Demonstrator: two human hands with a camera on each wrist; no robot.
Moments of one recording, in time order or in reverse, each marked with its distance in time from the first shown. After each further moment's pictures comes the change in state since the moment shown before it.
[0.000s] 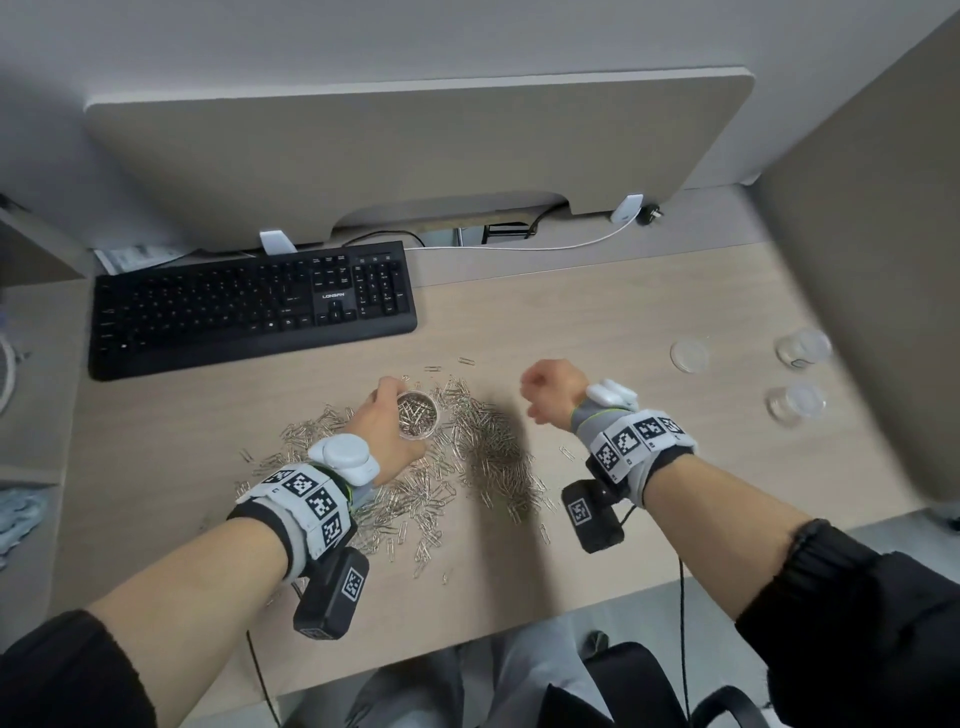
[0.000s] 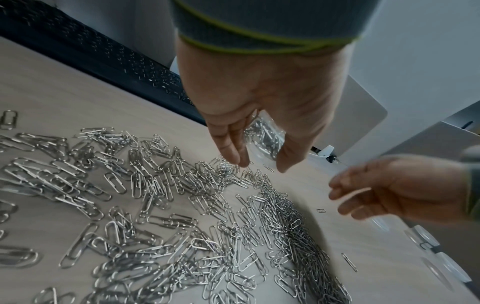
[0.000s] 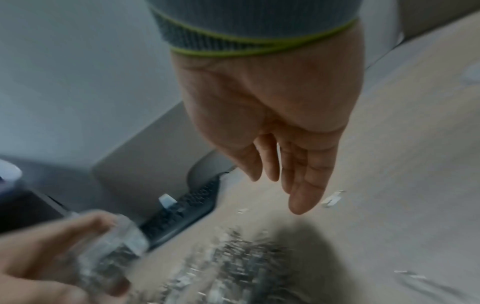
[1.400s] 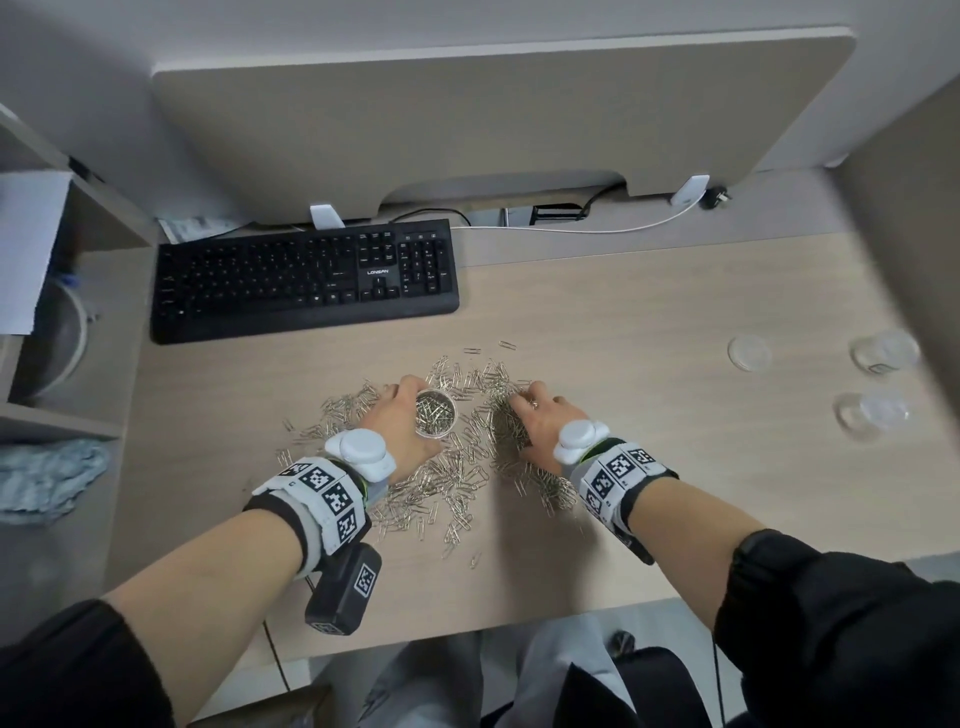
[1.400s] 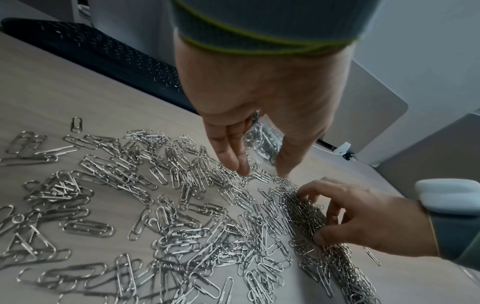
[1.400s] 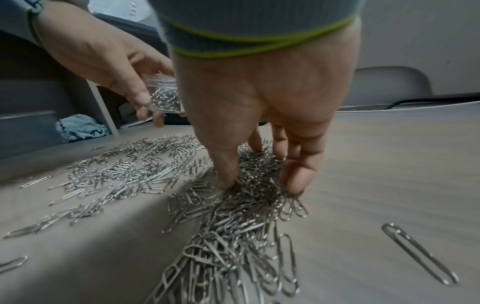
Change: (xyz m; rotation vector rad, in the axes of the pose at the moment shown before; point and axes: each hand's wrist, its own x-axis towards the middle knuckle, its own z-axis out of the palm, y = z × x) left_hand -0.017 -0.020 0.000 0.089 -0.010 -0.054; right_hand 0.004 0.024 0.072 -0.853 -0.233 -0.300
